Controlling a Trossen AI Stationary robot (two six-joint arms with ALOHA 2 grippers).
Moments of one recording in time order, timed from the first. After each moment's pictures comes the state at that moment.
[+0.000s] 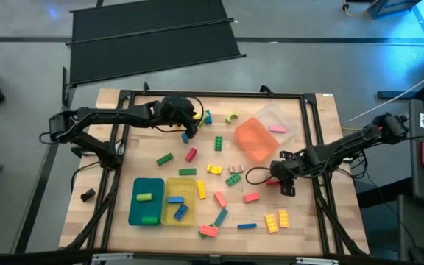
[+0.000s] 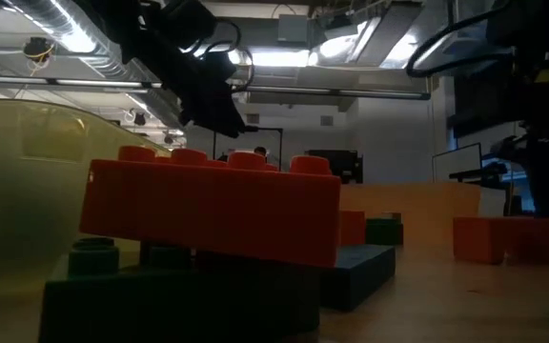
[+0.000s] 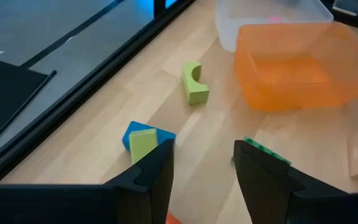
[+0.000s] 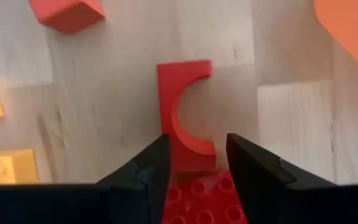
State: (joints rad) left arm 0.37 1.39 0.86 -0.10 -0.12 -0.13; right arm 0.33 1.12 0.54 -0.67 -0.01 0.43
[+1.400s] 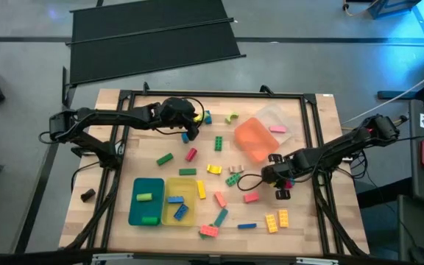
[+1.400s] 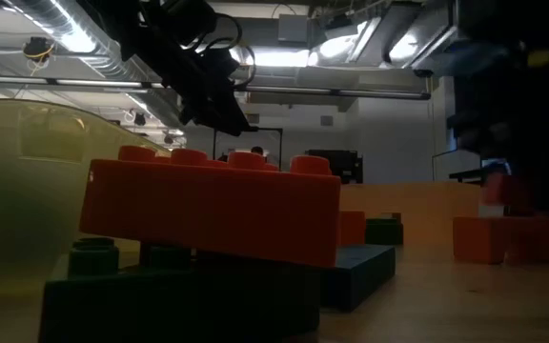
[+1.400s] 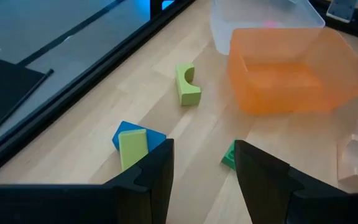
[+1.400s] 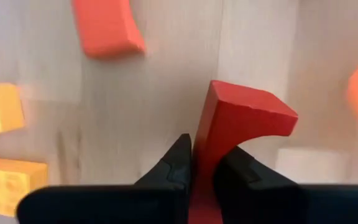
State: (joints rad) left arm 0.34 1.39 0.86 -0.08 -0.14 -0.17; right arm 0.33 1.30 0.69 -0.66 -0.01 0.23
